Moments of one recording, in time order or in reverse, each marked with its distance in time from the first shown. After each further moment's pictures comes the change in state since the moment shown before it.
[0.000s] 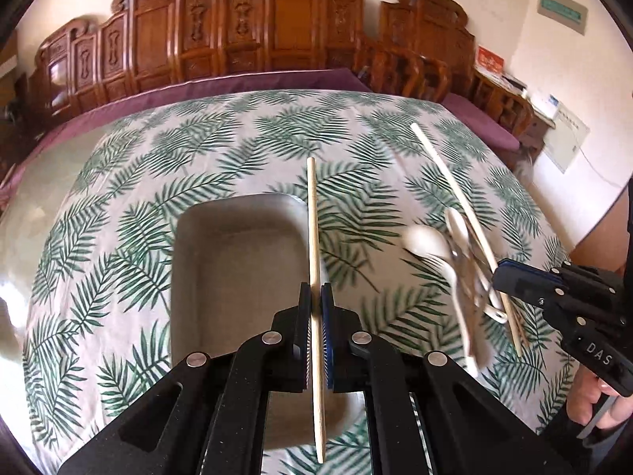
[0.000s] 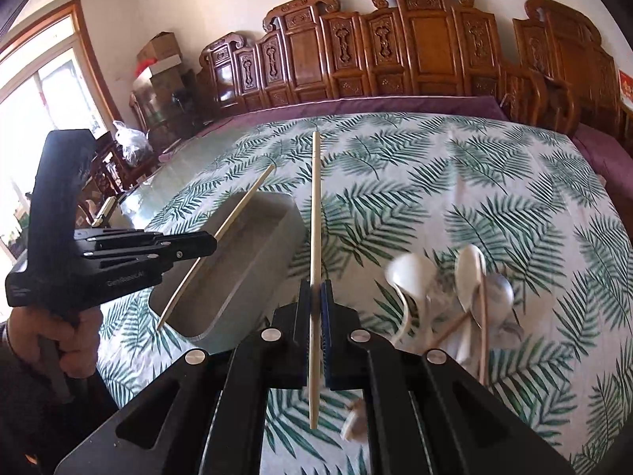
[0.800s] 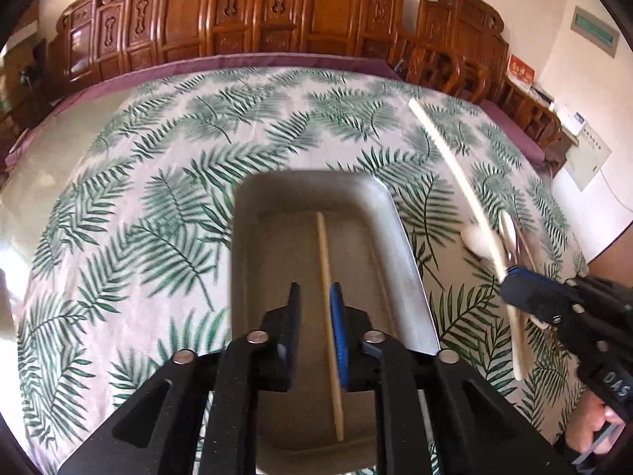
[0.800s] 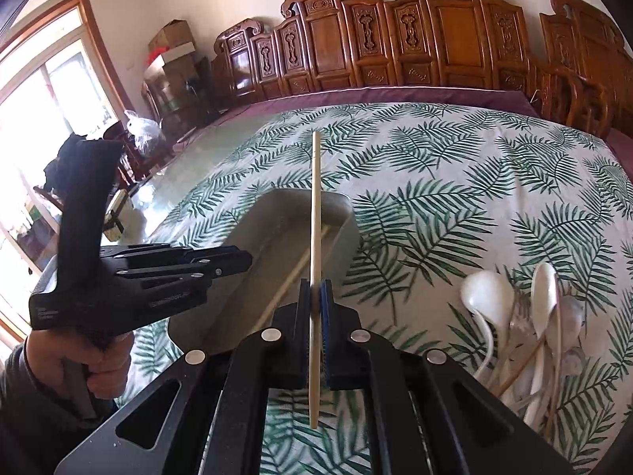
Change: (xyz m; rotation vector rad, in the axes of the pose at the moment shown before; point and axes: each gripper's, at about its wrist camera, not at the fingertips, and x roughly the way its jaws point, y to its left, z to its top) left arm 0.018 0.056 -0.008 -0.089 0.031 0.035; right arm 0.049 0.049 0.017 -0.008 0.040 0.057
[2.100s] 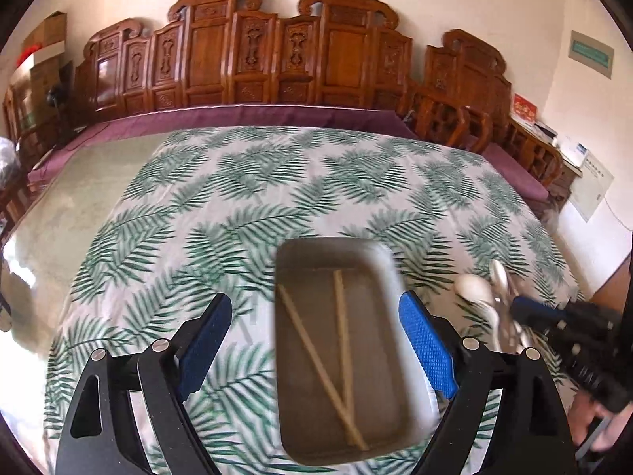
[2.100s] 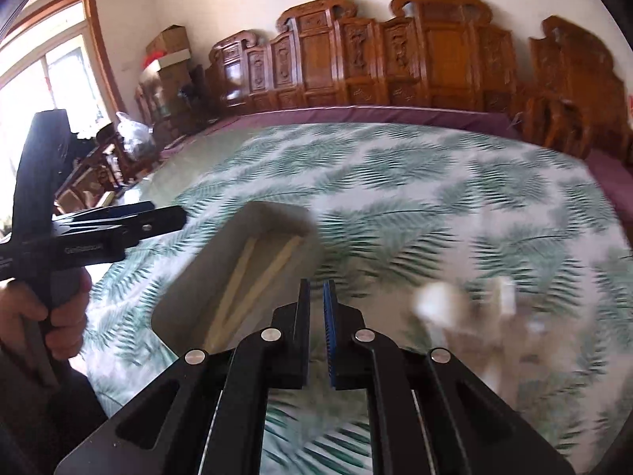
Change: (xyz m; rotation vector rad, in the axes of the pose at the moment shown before) left arm -0.052 -0.004 0.010 -0.005 -0.167 0.045; right arm -0.042 -0.030 -0.005 -0.058 -0.058 -0.098
